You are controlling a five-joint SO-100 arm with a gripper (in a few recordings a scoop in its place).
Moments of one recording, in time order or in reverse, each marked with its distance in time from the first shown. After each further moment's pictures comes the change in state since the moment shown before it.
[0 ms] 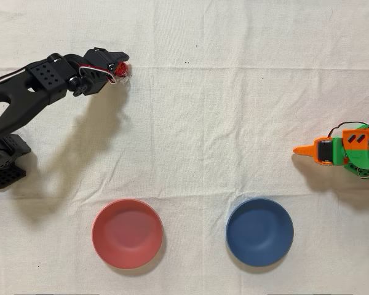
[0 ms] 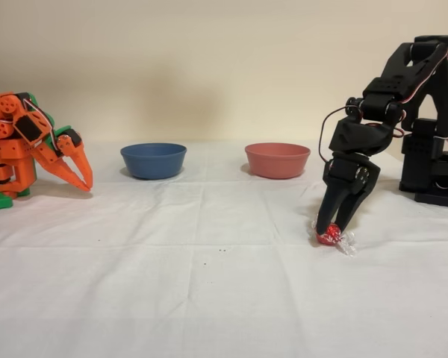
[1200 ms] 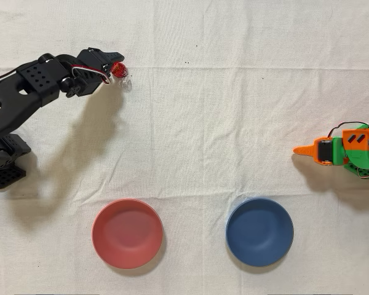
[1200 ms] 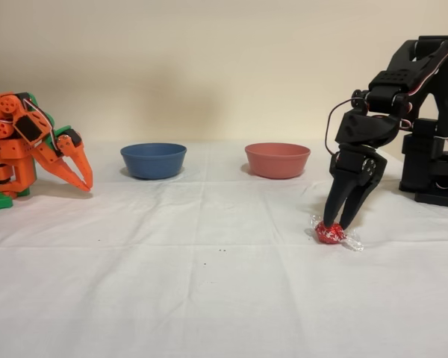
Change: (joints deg) arm -1.1 5.8 2.8 3.1 1.5
